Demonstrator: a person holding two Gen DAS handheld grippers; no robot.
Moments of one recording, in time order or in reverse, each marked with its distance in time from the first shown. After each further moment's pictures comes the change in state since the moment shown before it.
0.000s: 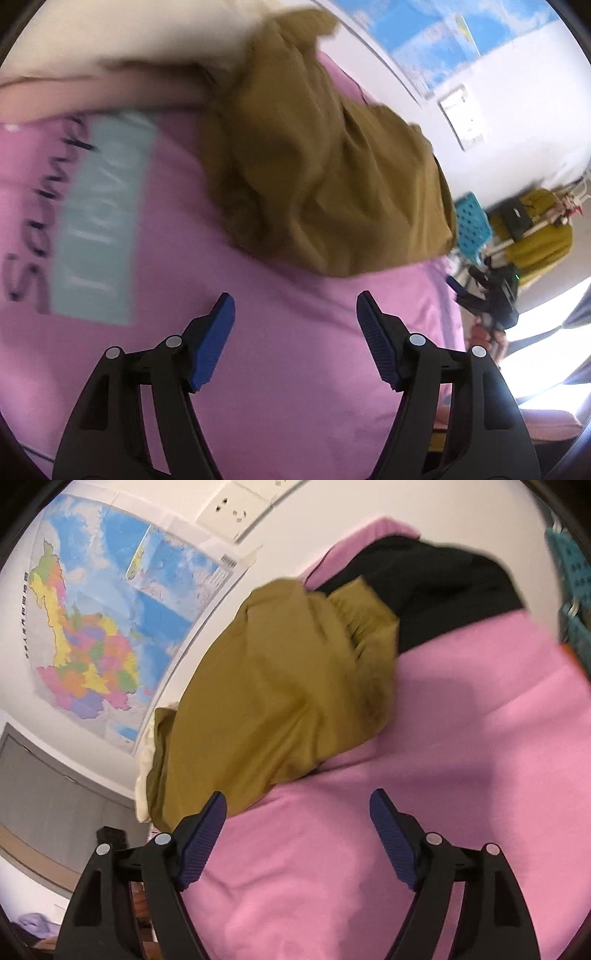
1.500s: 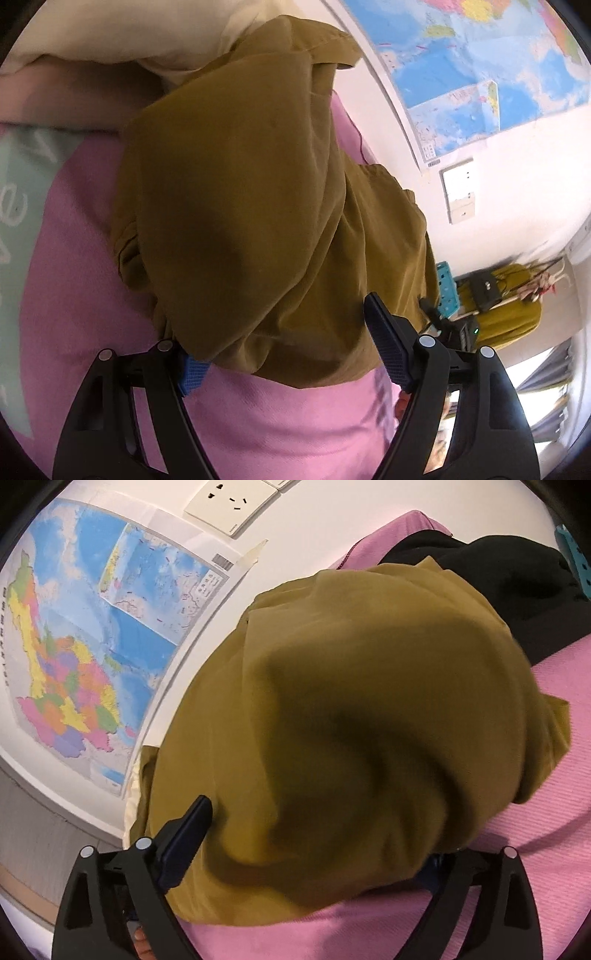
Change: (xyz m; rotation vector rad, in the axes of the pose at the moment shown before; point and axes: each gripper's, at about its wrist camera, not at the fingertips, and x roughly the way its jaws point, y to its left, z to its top) left arm 0.039 0.009 0.044 -0.201 -0.149 -0.130; right arm 0.091 0.037 0.026 0.052 -0.138 -0.041
